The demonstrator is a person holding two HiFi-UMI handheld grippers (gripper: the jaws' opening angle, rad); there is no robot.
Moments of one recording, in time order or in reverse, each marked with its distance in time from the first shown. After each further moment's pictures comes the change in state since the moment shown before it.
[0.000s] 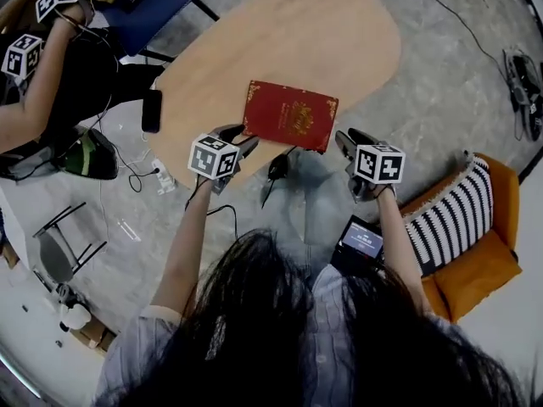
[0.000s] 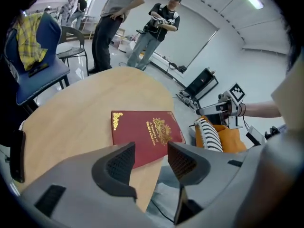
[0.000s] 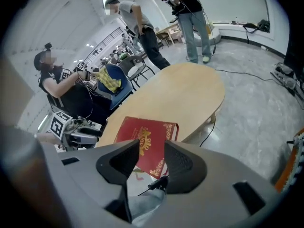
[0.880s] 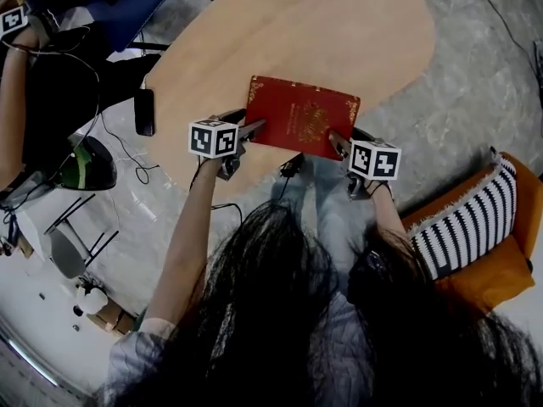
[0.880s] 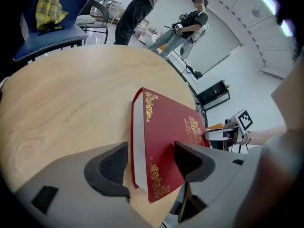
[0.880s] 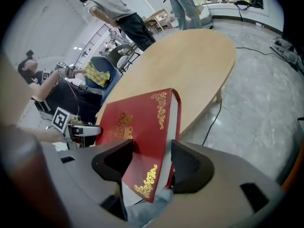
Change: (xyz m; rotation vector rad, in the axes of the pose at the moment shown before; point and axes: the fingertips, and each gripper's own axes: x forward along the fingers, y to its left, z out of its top) left arm 0.084 0.085 -0.017 -0.236 0.024 -0.016; right arm 0.111 -0.025 -0.049 0.138 0.103 0.009
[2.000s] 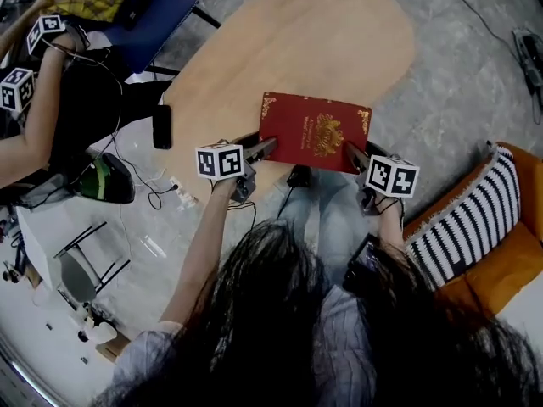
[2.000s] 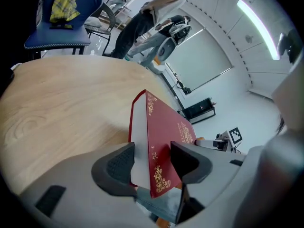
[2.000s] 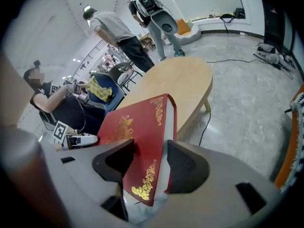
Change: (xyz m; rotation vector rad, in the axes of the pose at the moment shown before) left arm -0.057 -0.063 0.000 -0.100 -0.129 -0.178; right arm -0.087 0.029 0.001 0.059 -0.179 -0.036
